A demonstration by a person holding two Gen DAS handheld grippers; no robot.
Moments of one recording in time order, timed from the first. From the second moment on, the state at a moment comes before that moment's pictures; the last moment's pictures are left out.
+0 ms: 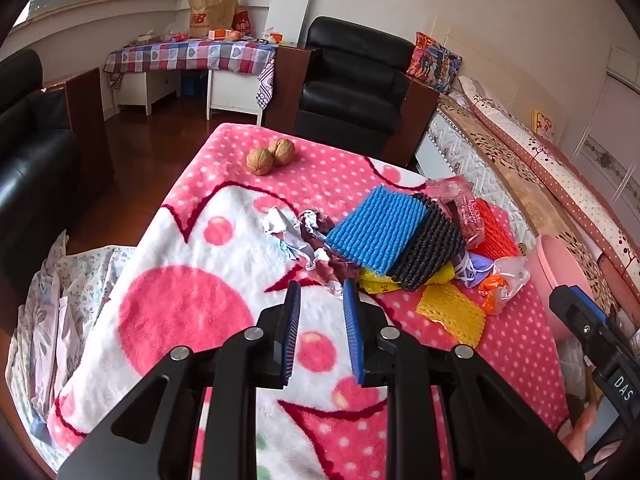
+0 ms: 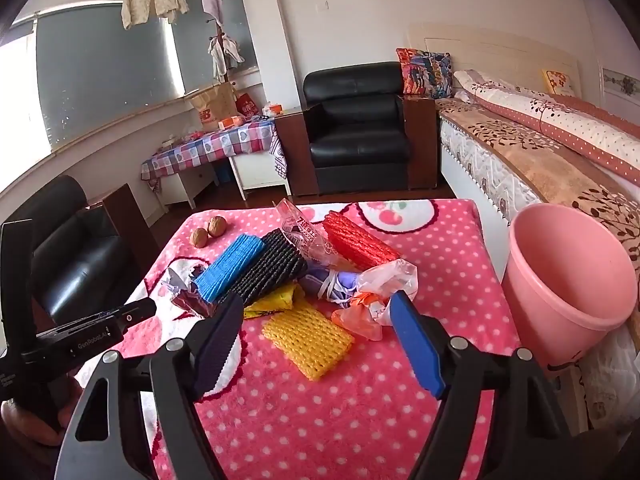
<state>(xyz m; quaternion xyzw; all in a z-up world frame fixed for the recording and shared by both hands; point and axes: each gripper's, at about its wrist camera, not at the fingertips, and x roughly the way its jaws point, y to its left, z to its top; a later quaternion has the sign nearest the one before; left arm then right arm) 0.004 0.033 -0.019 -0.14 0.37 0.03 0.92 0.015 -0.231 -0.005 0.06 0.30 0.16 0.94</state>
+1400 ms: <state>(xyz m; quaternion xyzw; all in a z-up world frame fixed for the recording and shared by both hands) 0.047 0.056 -0.035 -0.19 0.38 0.04 0.91 0.122 -0.248 -0.011 0.03 0.35 0.20 0.91</state>
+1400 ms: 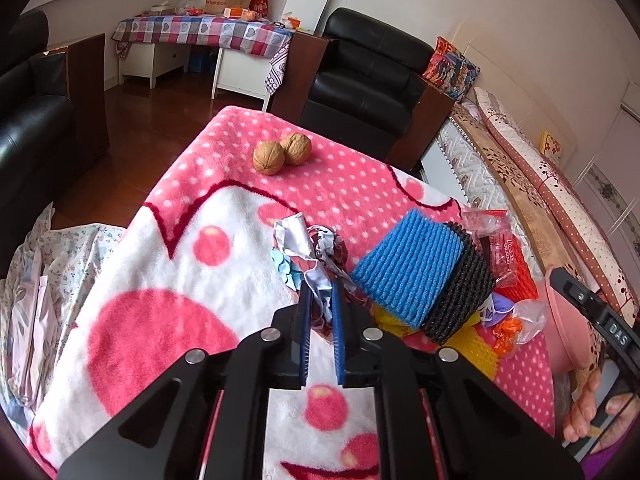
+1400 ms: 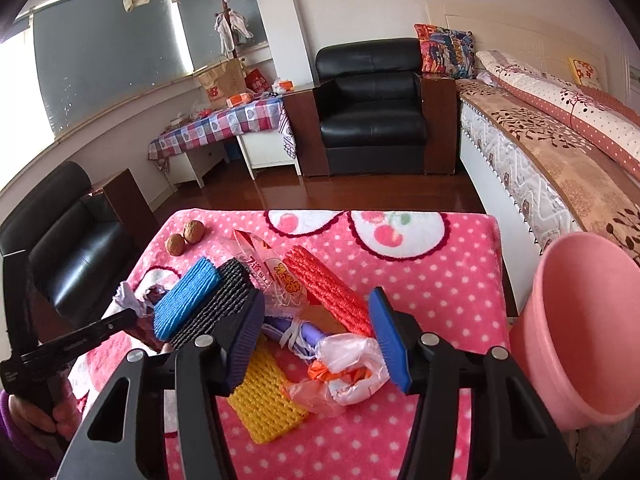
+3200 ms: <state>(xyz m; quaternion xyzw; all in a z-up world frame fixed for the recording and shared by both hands) 0.078 -0.220 0.045 -0.06 0.30 -0.26 0.92 0.041 -0.487 0.007 0.24 0.27 0.01 0.93</state>
